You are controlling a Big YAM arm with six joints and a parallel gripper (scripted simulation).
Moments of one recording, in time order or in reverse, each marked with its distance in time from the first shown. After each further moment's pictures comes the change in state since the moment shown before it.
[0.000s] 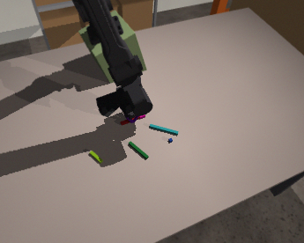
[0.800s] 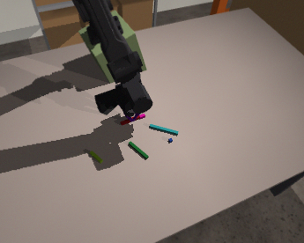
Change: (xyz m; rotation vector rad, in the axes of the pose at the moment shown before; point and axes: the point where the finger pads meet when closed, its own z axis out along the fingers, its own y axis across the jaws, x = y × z) arm -0.003 0.003 -0.016 -0.004 0.000 0.001
